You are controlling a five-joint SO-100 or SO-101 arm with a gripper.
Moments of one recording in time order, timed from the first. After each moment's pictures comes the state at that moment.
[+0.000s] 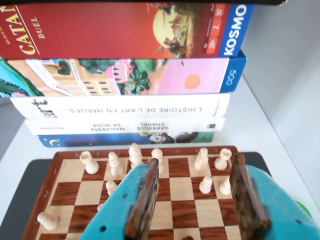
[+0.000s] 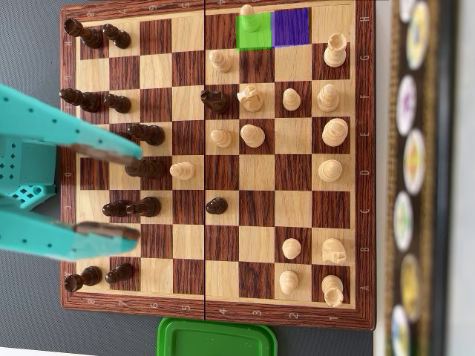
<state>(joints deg) 2.5 162.2 140.0 31.1 90.4</state>
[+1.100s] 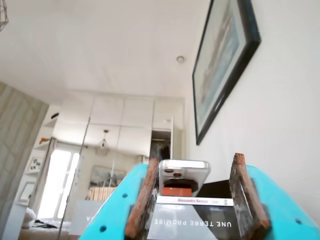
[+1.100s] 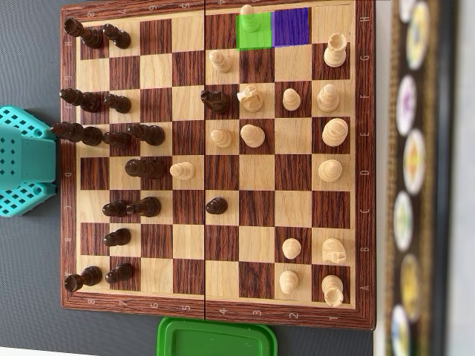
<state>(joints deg) -0.4 192.1 167.7 -41.7 90.4</state>
